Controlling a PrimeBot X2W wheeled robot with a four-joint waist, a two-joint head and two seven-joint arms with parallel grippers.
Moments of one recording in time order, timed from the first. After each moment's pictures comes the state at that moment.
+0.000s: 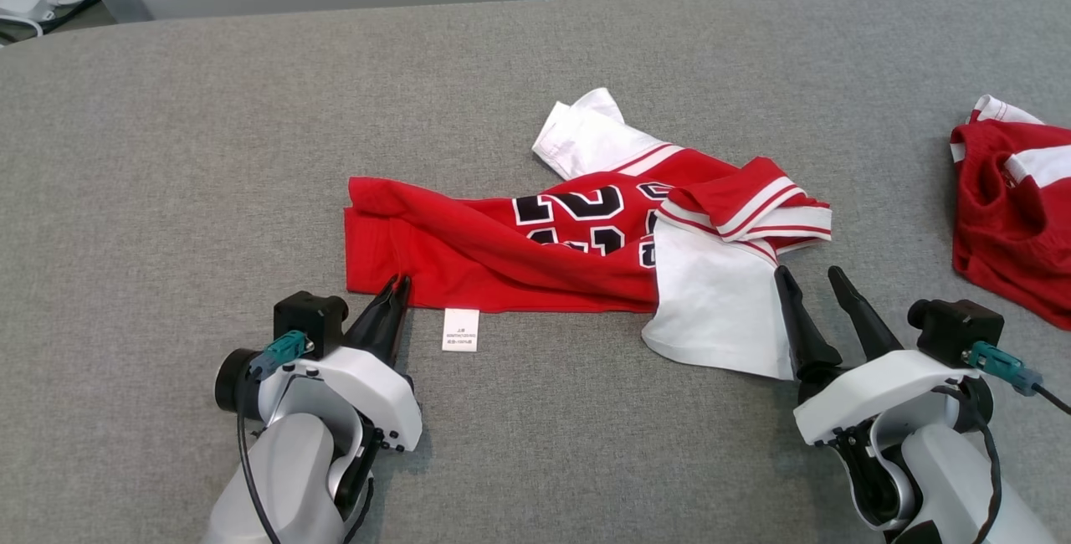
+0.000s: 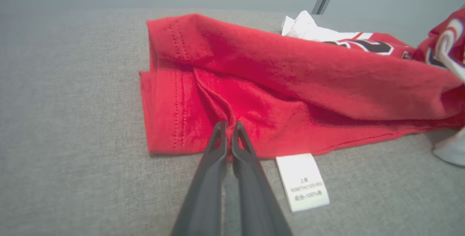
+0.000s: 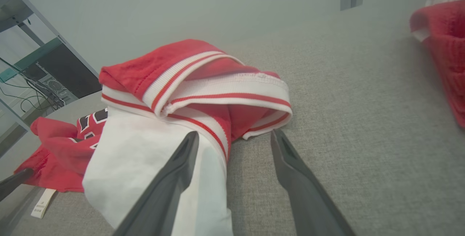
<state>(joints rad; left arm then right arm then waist) -0.49 0.05 -0.30 0.83 -0.32 -0.12 -0.25 -0.38 -0.16 0.33 0.56 0.62 0.13 -0.25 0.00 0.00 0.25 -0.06</state>
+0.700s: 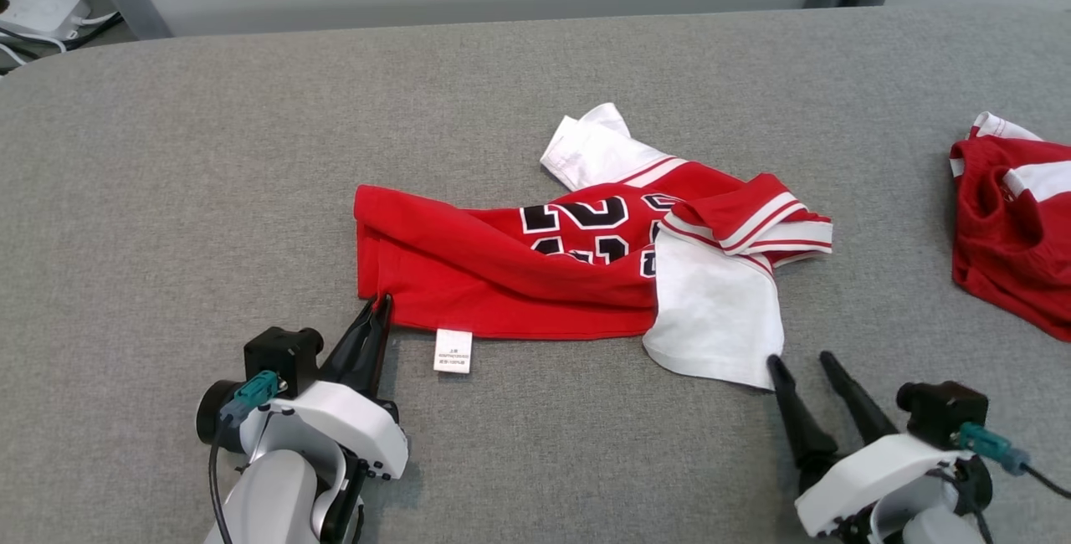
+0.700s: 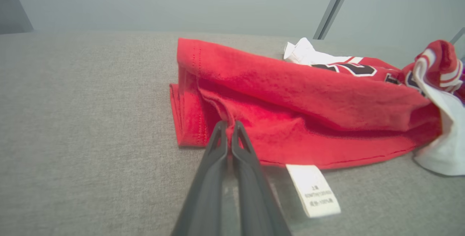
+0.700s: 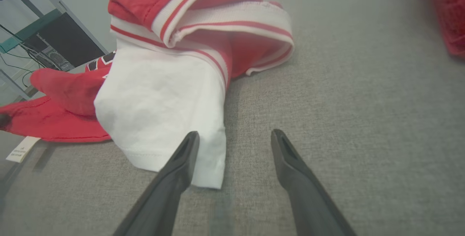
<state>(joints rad) -0.35 0.05 -0.20 0.64 -0.27 -0.12 -0.25 -0.22 -0.19 0.36 0.49 0.62 0.13 -0.25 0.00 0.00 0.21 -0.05</state>
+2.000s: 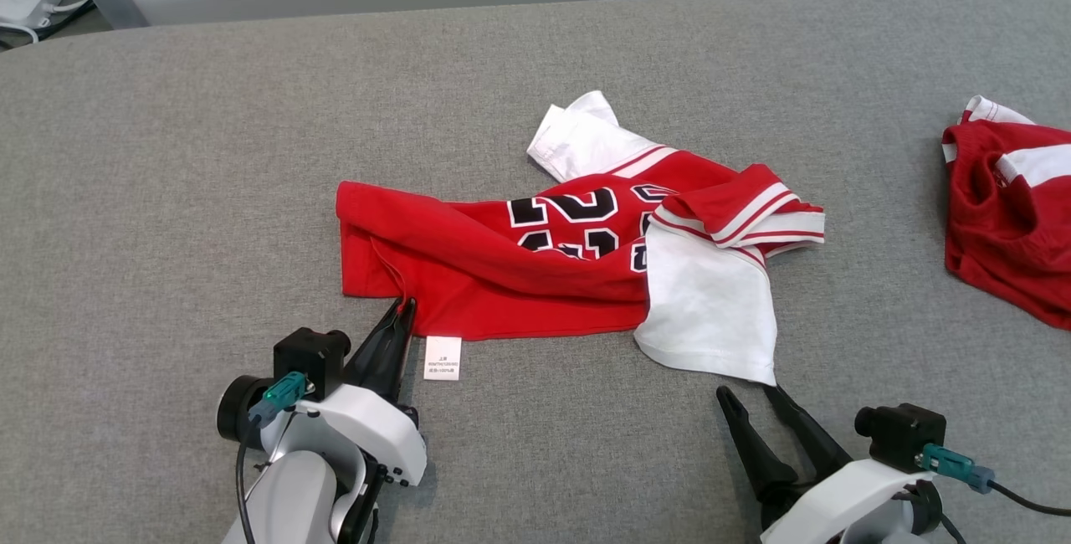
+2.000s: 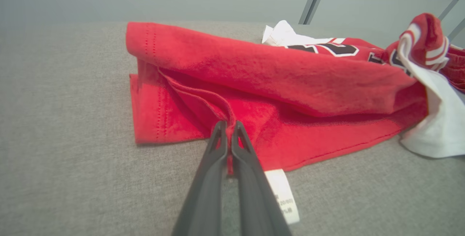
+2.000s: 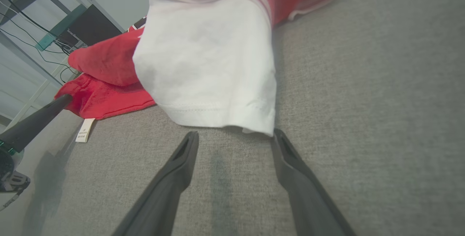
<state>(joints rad) -0.35 0.04 -0.24 0.64 -0.25 -0.12 -0.25 -0.19 -0.21 0.53 0.43 0.76 0.13 -0.25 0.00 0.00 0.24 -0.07</state>
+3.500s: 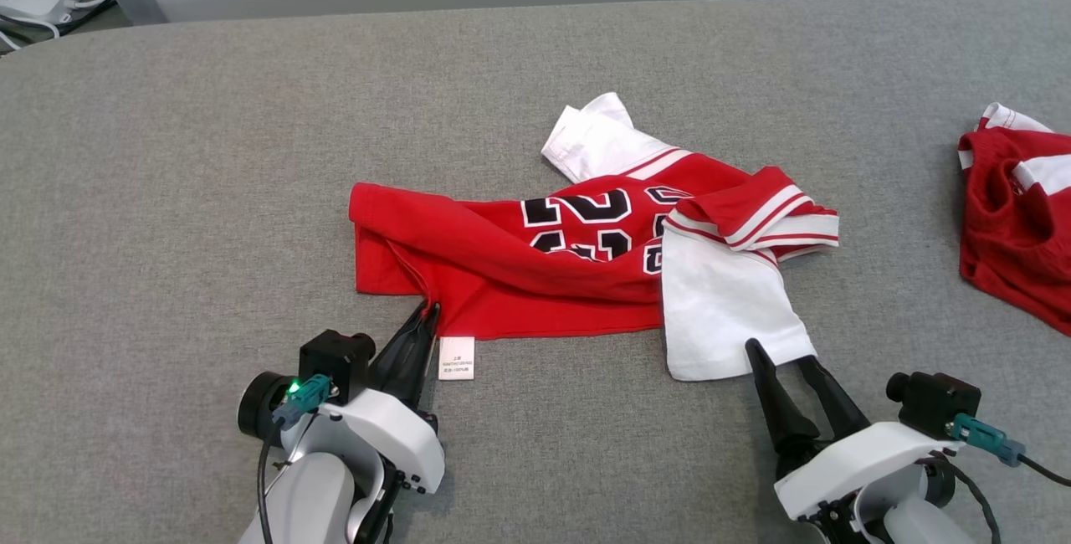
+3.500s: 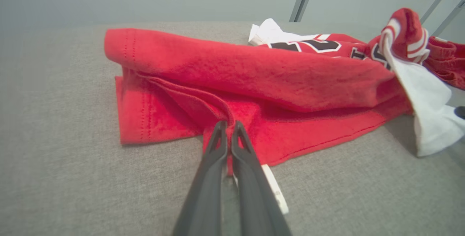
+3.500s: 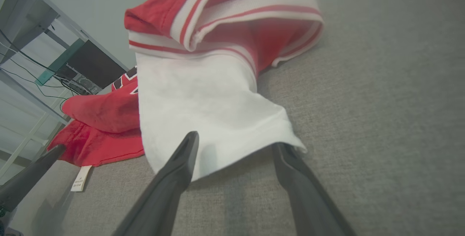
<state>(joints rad) -0.35 0.04 -0.30 0.62 -0.26 -0.12 -0.25 -0.23 -0.18 0.42 0.45 0.79 0.13 -0.25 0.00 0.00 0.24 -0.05</state>
